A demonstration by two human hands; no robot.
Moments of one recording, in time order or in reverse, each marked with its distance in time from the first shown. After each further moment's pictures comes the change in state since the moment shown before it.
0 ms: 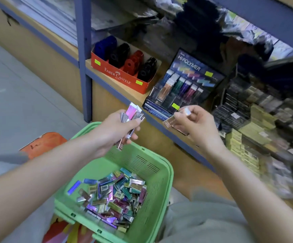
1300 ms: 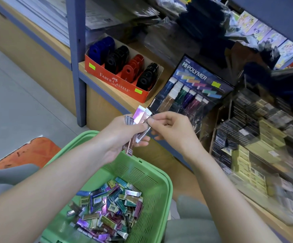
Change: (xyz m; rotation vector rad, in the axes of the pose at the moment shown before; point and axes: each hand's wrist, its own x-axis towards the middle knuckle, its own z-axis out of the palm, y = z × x) left_hand 0.047 0.021 0.008 -0.249 -0.039 -0.095; right_hand 0.050 -0.010 0.046 -0.177 -0.169 0.037
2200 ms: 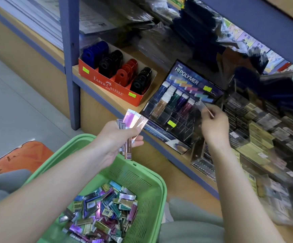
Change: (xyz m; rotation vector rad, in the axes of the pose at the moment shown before) left_hand 0.005 -0.005 0.007 -0.121 0.095 -0.044; right_hand 0.020 0.028 -0.078 -0.177 0.587 -0.033
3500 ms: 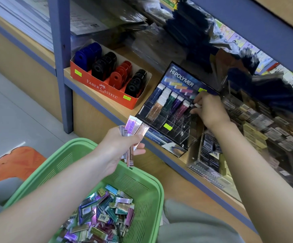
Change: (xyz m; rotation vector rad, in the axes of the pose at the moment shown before) left_hand 0.008 -0.007 0.006 0.064 -0.049 -0.014; right_hand 0.073 -0.002 -0.004 -0.689 -0.239 -0.250
